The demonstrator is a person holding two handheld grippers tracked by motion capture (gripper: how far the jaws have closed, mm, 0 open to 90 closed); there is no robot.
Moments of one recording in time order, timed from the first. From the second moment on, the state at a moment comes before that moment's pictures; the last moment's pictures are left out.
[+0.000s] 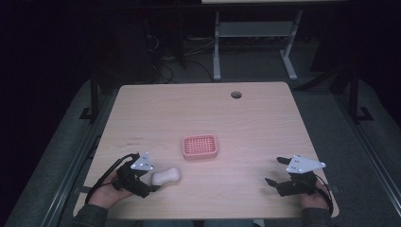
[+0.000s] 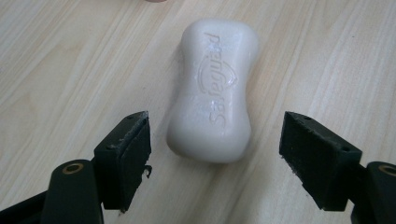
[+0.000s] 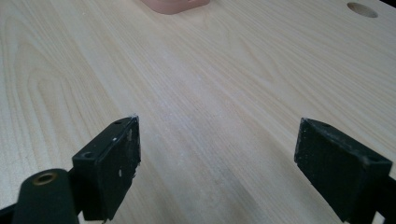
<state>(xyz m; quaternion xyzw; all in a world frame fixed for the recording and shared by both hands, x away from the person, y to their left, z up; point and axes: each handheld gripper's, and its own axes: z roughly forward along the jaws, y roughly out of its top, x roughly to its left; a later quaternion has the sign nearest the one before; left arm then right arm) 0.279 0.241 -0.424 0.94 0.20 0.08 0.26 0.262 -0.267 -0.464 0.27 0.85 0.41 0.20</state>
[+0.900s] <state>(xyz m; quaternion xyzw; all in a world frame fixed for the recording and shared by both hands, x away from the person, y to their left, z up) 0.293 0.219 -0.435 0.95 0.19 0.06 0.23 0.262 -0.267 -0.464 0.27 0.85 0.41 0.20</state>
